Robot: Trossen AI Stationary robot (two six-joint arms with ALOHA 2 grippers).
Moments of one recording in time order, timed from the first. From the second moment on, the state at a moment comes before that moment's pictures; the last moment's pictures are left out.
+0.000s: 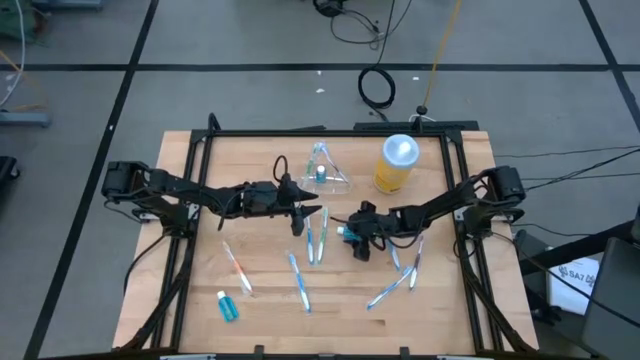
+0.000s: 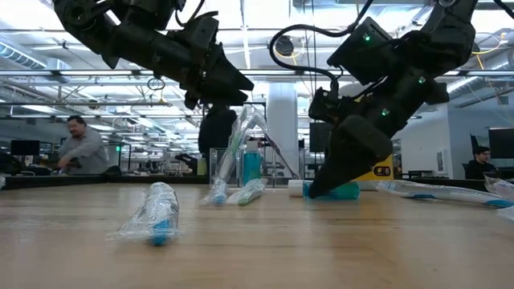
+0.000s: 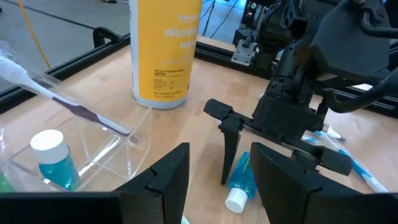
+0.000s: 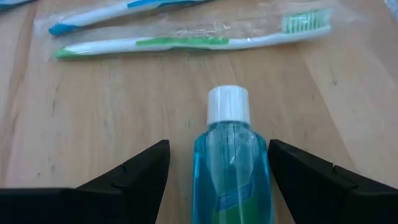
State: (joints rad) left arm 0.03 1.48 0.66 0.53 -0.16 -0.24; right arm 0.09 1.75 0.65 0.28 0.13 0.25
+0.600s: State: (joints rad) left arm 0.03 1.48 0.66 0.53 -0.15 -0.28; right arm 0.09 1.74 0.65 0.32 0.13 0.28
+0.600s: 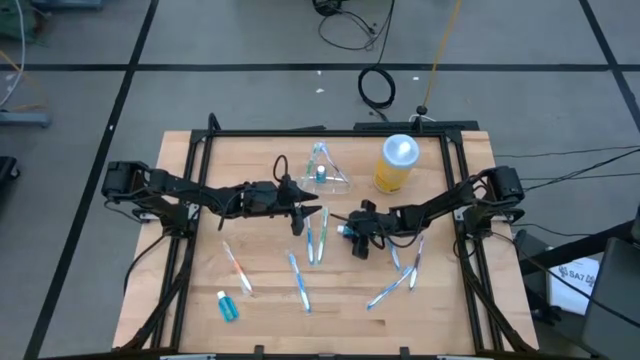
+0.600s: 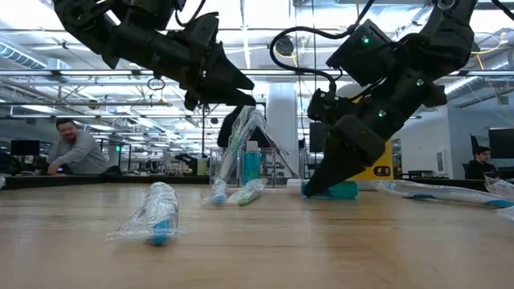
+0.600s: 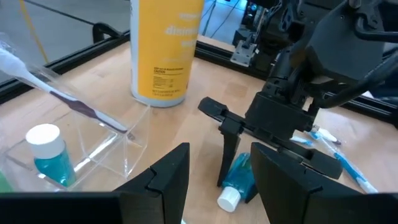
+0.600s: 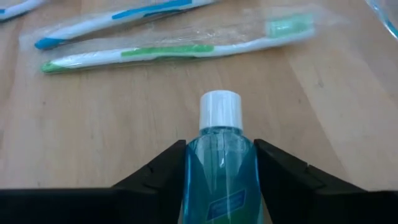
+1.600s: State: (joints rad) left arm 0.00 1.62 0.66 0.57 -0.05 -0.84; right arm 0.10 1.71 0.65 0.70 0.26 -0.09
